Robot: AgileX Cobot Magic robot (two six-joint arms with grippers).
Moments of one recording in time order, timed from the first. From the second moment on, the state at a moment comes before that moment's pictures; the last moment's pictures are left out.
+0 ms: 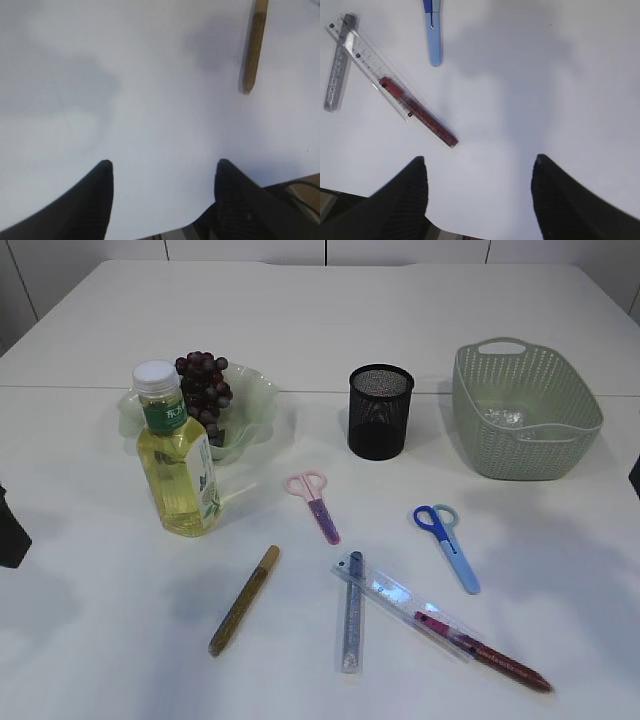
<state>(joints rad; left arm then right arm) -0.28 1.25 -0.91 -0.13 1.00 -0.04 0.18 1.24 -1.13 0.02 1.24 0.01</state>
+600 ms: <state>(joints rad) -0.28 1.31 -0.93 -0.13 1.08 -0.04 0.23 1.40 -1.22 0.04 1.22 0.01</state>
